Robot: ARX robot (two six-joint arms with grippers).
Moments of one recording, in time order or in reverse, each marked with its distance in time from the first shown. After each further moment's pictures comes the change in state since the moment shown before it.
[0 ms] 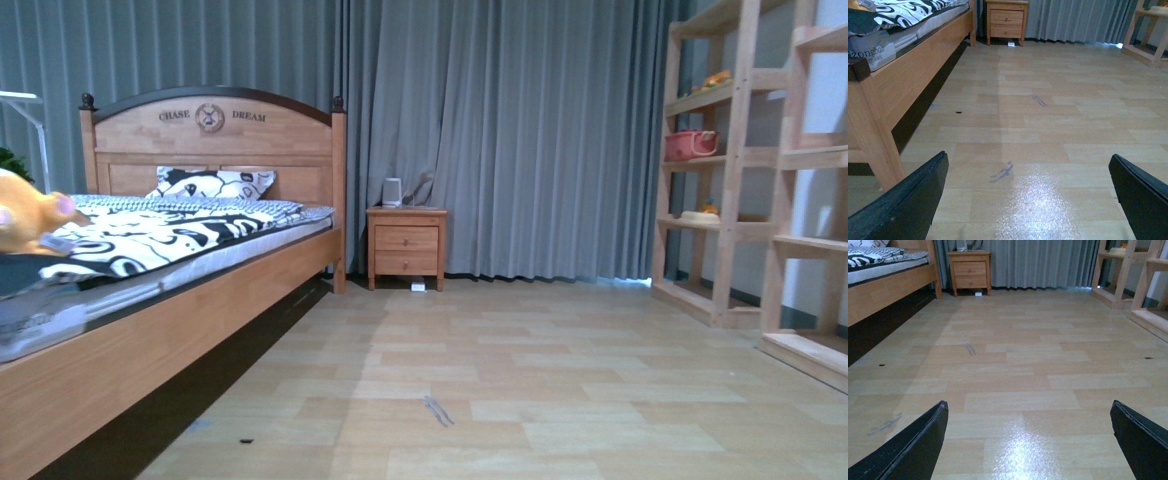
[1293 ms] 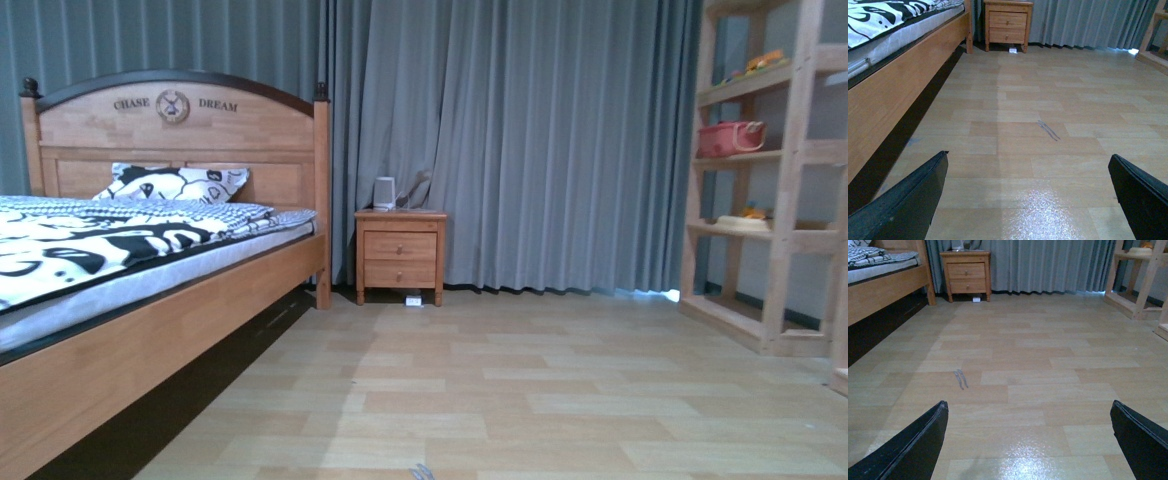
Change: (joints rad) left arm 0.000 0.000 0.000 0.000 0.000 0.000; right arm 0.000 0.001 0.000 0.000 0.000 0.000
